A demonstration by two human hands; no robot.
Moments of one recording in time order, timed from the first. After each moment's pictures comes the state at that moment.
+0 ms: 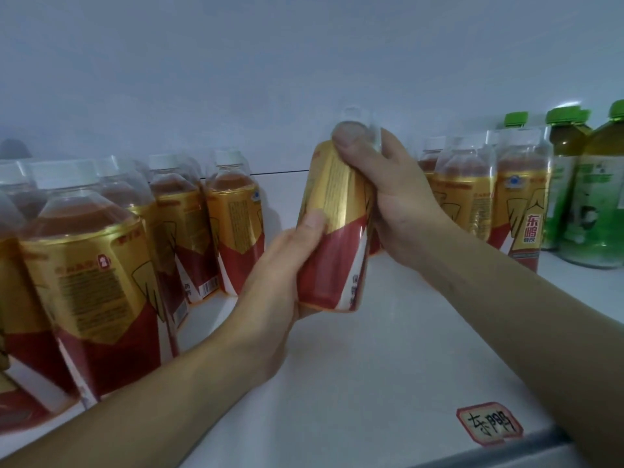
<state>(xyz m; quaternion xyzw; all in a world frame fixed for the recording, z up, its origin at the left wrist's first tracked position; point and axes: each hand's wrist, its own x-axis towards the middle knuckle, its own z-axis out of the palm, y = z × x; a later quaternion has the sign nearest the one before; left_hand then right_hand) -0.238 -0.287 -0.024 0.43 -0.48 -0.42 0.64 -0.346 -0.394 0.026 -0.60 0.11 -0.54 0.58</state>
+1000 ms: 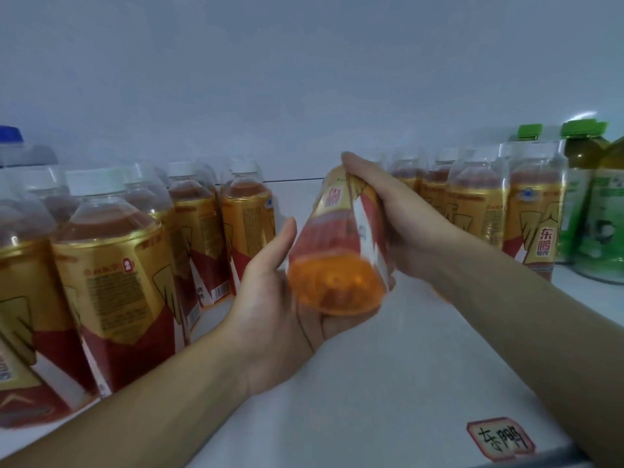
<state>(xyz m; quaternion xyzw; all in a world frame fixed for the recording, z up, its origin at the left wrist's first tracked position) -0.234 -0.279 -0.015 0.30 -0.38 -0.63 0.61 -0.349 -0.402 0.023 -0.63 0.26 -0.38 0.63</state>
